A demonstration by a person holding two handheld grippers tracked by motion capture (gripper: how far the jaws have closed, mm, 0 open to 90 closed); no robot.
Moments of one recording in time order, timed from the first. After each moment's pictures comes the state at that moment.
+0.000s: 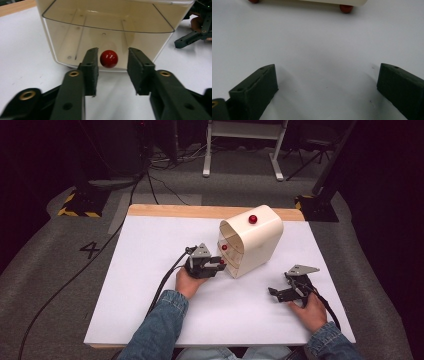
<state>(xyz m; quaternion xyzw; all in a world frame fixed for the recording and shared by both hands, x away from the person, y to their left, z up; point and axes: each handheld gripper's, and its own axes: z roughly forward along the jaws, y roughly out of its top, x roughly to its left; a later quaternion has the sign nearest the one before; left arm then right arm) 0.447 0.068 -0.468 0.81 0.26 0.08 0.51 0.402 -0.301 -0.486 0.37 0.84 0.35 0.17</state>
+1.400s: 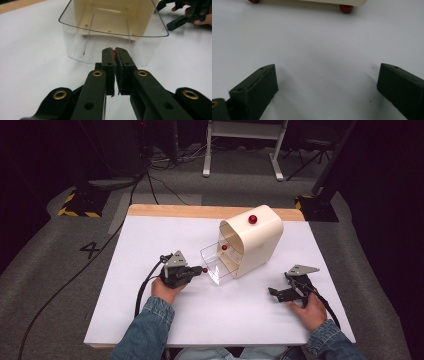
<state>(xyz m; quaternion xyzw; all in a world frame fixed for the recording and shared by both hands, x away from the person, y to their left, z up) 0.403 0.133 -0.454 0.82 0.28 0.10 0.49 0.402 -0.301 -0.486 0.37 0.84 0.35 0.17</state>
